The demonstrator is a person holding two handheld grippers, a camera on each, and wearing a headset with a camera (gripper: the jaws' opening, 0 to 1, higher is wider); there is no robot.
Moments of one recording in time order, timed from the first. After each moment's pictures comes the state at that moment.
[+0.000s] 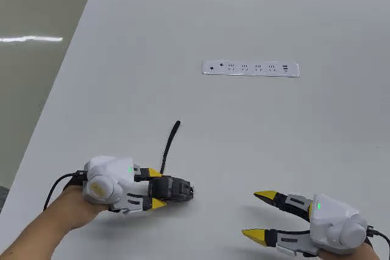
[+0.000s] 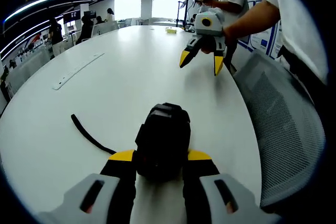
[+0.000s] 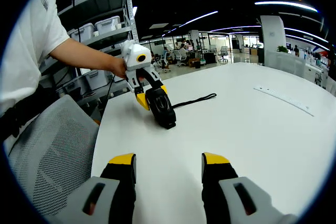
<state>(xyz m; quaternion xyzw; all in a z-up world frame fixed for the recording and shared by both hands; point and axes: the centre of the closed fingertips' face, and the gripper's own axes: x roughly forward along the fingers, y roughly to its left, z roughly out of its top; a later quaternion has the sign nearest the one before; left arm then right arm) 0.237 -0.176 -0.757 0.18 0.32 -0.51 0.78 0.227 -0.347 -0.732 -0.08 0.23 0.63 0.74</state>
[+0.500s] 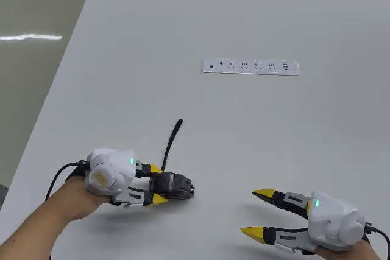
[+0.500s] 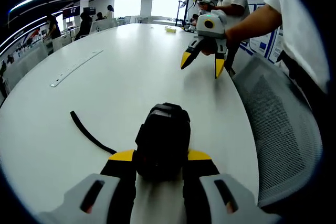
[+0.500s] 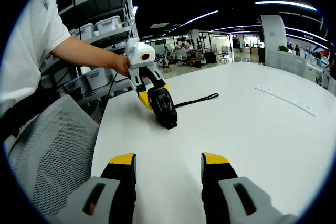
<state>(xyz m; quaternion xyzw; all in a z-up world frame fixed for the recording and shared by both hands) 0.239 -0.177 -0.758 0.17 0.33 -0.51 0.77 0.227 -0.346 -0.734 -0.08 0.23 0.63 0.74</state>
